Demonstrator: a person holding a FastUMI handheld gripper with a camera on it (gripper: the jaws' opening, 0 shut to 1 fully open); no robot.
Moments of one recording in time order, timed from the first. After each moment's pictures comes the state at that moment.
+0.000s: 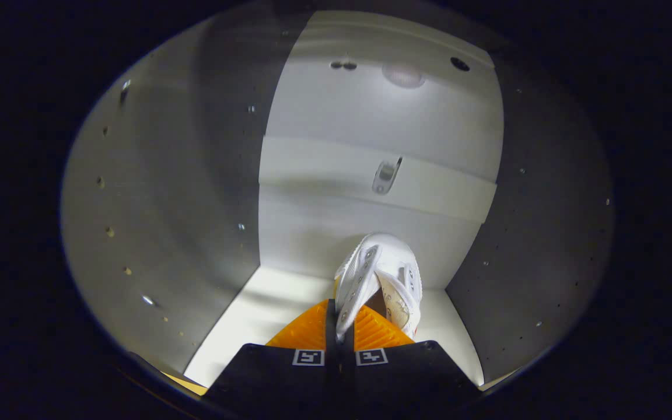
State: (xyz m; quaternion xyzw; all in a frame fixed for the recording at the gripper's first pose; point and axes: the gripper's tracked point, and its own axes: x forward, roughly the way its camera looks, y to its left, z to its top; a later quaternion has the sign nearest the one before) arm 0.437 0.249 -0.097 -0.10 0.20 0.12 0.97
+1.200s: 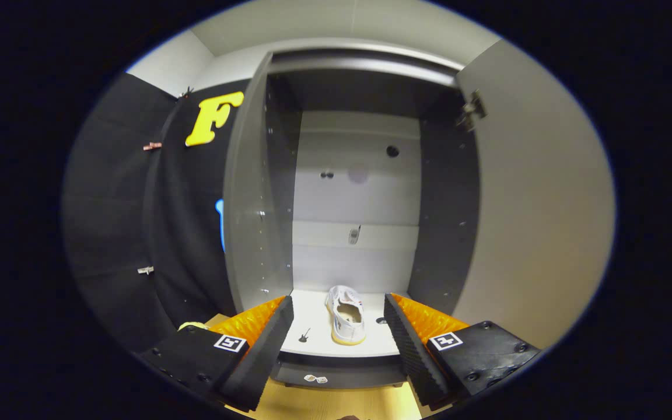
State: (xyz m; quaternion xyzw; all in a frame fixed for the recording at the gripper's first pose) arm 0.171 0.186 0.080 -0.01 0.02 0.11 0.99
